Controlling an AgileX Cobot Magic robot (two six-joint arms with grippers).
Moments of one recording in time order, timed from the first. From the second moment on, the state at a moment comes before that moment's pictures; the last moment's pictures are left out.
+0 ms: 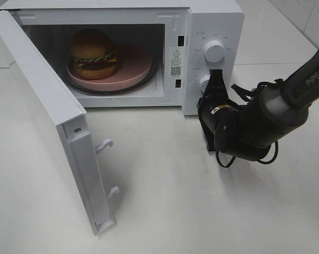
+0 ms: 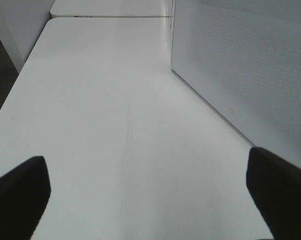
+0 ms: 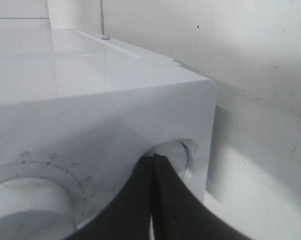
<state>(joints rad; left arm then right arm) 0.07 0.00 -0.52 -0.05 1.09 0.06 0.57 2.12 -0.88 0.73 -0.90 1.24</state>
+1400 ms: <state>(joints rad) 0.07 0.00 -0.52 -0.05 1.09 0.06 0.57 1.58 -0.69 0.44 0.07 0.30</state>
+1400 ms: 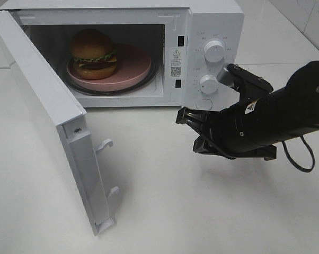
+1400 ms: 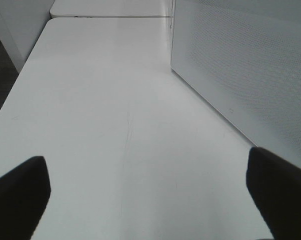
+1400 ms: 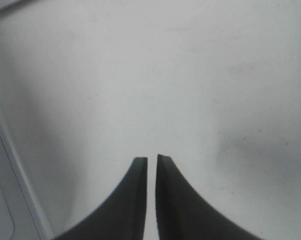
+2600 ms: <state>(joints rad) 0.07 0.00 -0.52 -0.05 1.09 0.06 0.57 1.51 -1.06 0.09 0.84 -0.99</state>
